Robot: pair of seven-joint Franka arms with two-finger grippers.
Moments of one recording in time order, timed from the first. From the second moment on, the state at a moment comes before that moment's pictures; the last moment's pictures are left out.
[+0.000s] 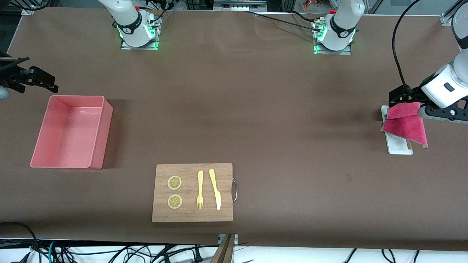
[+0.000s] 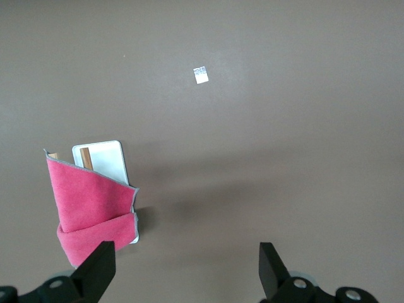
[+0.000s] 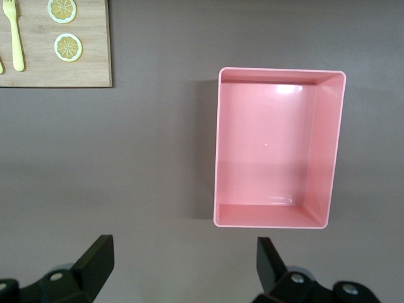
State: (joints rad) left arm -0.03 0.08 0.03 -1.64 0.03 1.65 0.14; right arm 0.00 0.05 -0.03 -1.54 -0.01 1.55 -0.05
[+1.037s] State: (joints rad) left arm -0.03 0.08 0.03 -1.64 0.02 1.65 0.14; right arm 0.00 0.05 -0.04 -1.53 -0.01 1.55 -0.04
